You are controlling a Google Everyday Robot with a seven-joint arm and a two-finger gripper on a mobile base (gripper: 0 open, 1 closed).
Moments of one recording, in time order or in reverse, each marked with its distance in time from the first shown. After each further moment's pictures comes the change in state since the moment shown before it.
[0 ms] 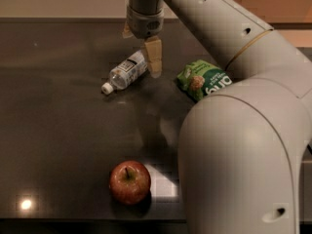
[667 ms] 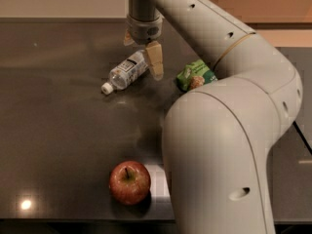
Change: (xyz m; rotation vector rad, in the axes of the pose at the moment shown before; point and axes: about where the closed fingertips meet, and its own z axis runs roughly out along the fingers) arm 0.012 -0.007 0.030 -0.059 0.029 -0.052
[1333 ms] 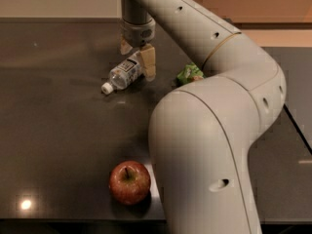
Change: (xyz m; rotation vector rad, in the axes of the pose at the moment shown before) arm -0.009 -0.010 0.015 -0.031 0.004 -0.039
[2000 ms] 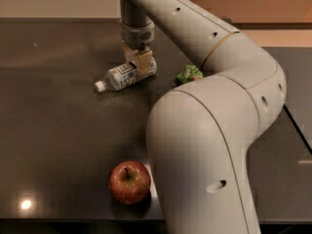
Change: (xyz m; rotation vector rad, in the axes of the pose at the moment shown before) arm -0.002 0.003 0.007 -0.020 0.008 -0.010
